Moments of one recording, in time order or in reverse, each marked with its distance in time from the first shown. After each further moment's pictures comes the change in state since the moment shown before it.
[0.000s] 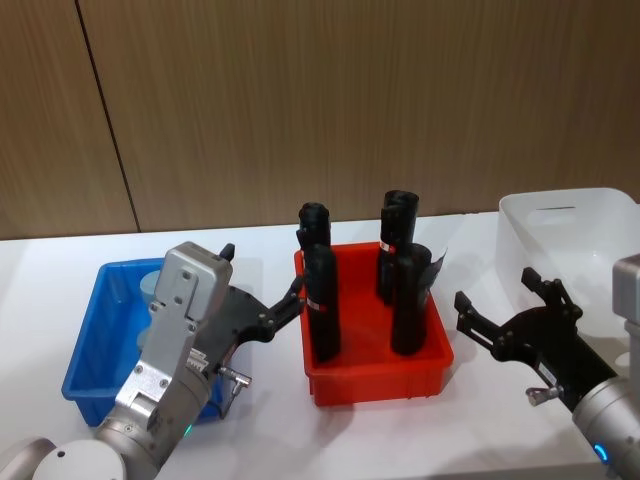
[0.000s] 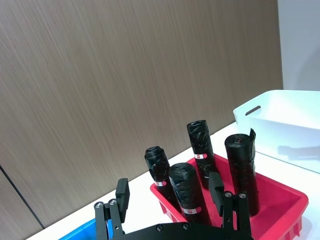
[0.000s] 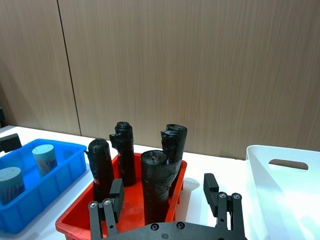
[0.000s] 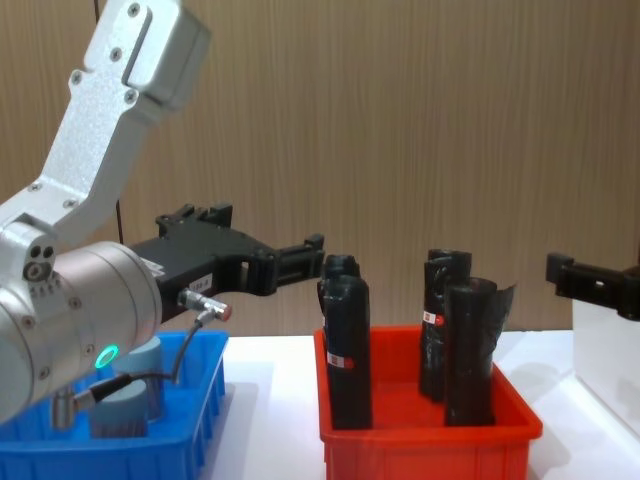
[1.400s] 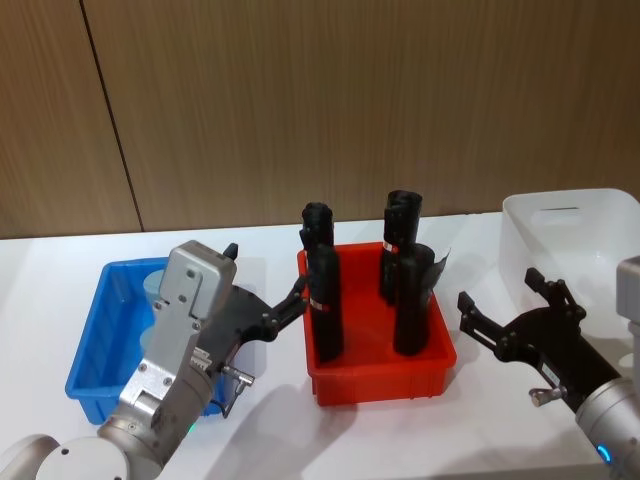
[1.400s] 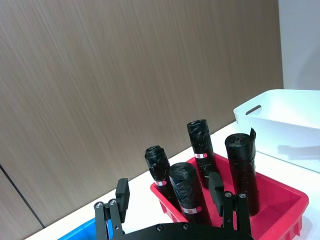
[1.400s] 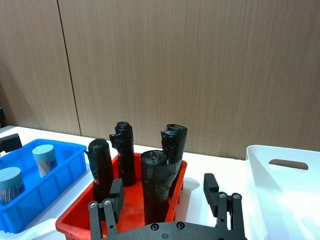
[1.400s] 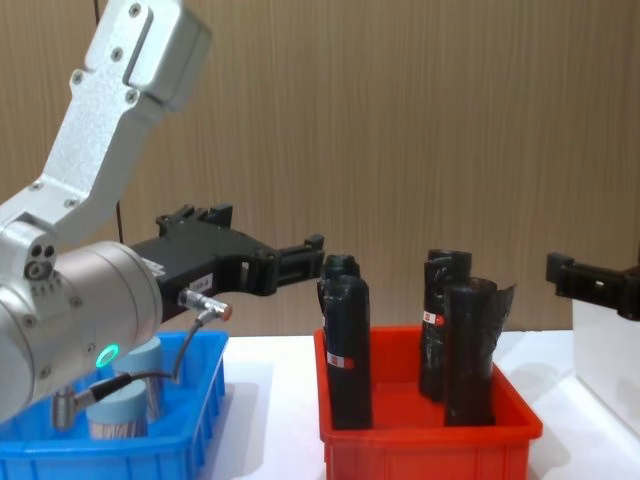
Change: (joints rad) left arm -0.001 -0.002 -0.001 -0.001 0.001 0.007 0.001; right arm 0.000 0.000 0.000 0.000 0.000 0.000 0.000
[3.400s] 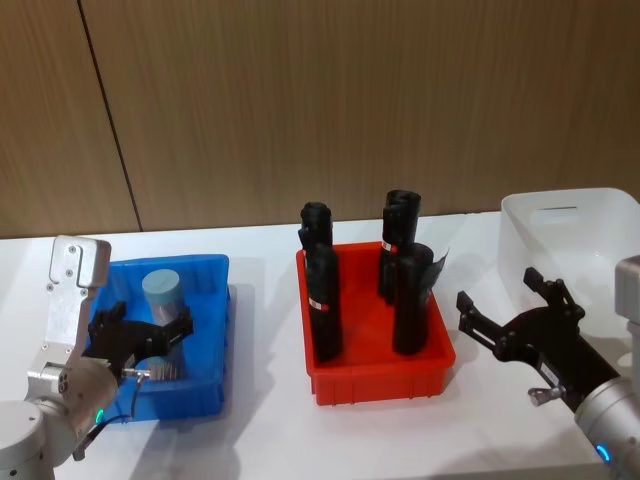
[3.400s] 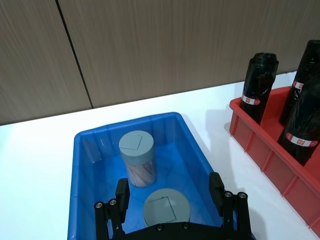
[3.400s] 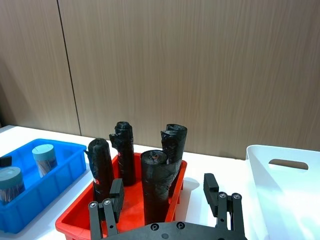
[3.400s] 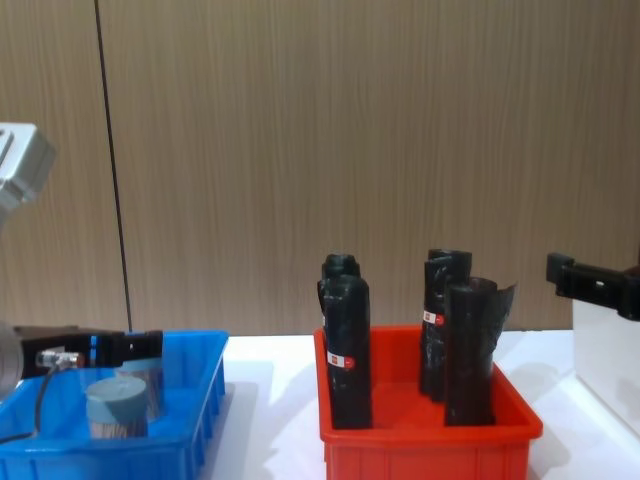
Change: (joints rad) left arm -0.071 0.015 -0.154 0.214 -0.260 0.258 0.031; right arm 0.000 0.000 0.000 0.000 0.000 0.000 0.000
